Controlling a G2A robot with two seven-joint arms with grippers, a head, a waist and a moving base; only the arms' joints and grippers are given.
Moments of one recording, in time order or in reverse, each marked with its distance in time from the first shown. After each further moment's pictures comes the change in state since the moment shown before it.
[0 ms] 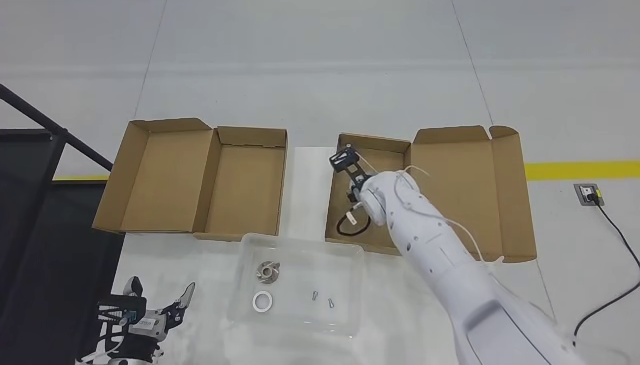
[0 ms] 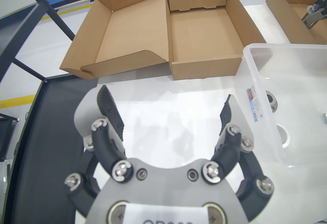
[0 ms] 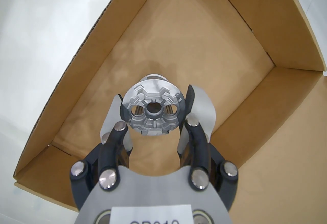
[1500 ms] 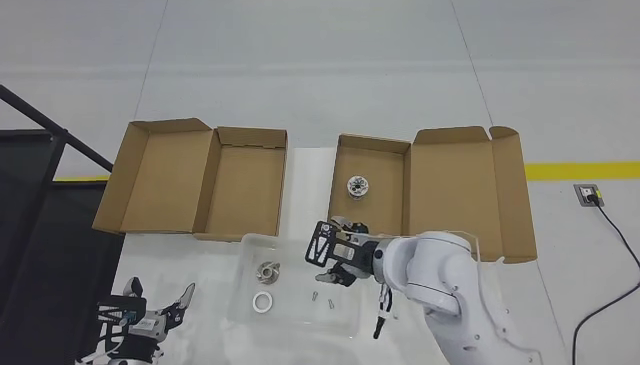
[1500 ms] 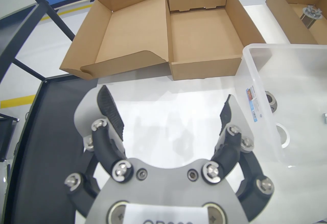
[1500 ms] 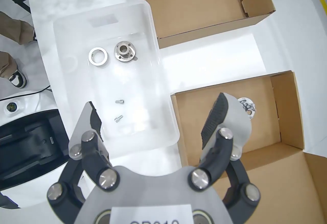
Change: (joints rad) left arm 0.000 0.000 0.000 0.000 0.000 0.000 0.000; right arm -0.703 0.252 0.342 -1.396 -0.035 -0.660 0.402
